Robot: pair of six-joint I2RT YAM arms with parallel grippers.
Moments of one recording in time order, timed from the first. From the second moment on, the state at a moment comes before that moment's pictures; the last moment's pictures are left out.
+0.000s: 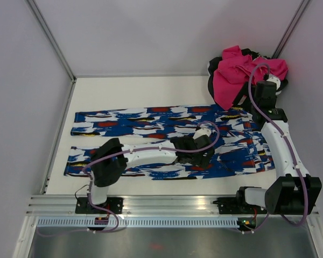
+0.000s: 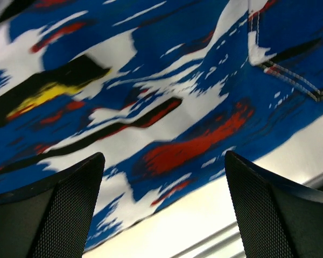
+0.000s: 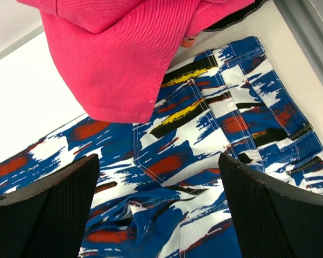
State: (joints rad) left arm -1.20 1.90 1.42 -0.50 -0.30 -0.65; right arm -0.04 1.28 1.15 -0.45 0.16 0.42
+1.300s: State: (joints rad) left arm -1.31 2.01 1.41 -0.54 -0.15 -0.78; right arm 0.00 1.65 0.85 -0.09 -0.02 0.32
